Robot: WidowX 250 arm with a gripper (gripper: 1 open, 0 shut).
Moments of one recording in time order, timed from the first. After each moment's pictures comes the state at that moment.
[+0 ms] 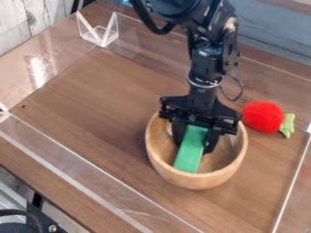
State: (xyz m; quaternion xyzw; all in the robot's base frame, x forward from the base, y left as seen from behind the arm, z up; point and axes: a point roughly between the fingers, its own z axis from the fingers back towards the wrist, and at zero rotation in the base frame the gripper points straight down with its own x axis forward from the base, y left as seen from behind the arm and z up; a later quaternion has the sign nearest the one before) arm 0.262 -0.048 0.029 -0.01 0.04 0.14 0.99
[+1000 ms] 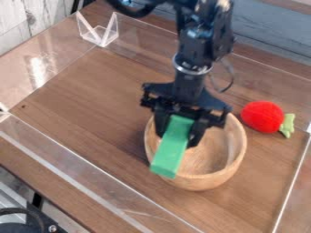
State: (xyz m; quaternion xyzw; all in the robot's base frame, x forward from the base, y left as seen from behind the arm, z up) arm 0.237 -0.035 0.063 0.03 0.03 0.13 0.99
